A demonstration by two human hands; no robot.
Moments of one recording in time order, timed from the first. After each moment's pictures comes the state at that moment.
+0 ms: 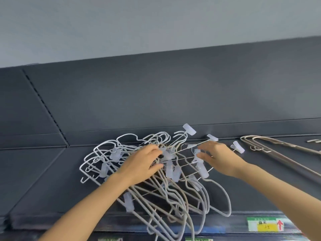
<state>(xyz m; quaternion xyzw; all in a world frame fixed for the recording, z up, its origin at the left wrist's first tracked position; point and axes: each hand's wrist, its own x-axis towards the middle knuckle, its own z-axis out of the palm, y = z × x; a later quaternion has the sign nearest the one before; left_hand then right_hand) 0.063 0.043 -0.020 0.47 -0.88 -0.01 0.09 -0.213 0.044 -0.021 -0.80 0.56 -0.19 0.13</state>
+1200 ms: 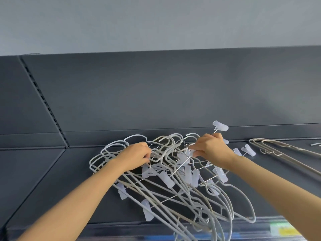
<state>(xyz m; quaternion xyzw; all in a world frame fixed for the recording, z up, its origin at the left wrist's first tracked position) 0.144 -0.033 -0.029 0.50 -0.86 -0.07 0.03 -0.150 -0.007 -0.024 -0.85 0.51 -0.10 -0.08</state>
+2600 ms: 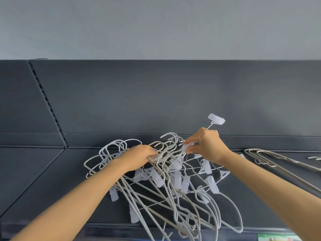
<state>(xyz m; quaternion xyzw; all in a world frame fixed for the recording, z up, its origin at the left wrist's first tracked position) 0.112 -0.032 -0.024 0.48 -0.87 -0.10 0.05 -0.148 -0.001 0.026 -0.80 0.53 -0.26 0.06</state>
